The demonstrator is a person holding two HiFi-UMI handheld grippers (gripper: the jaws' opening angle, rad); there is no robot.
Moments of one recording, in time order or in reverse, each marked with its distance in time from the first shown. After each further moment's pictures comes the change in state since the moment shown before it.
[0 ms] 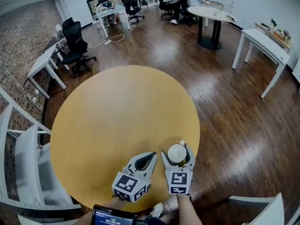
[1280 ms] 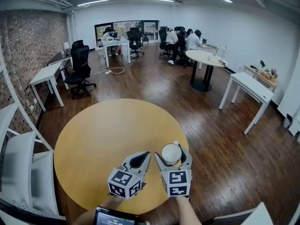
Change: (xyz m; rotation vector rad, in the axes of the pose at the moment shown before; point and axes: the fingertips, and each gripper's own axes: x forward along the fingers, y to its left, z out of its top) left arm -0.077 0.008 0.146 0.000 -0.185 0.025; right arm -0.064 0.053 0.210 -0.166 -0.122 0.070
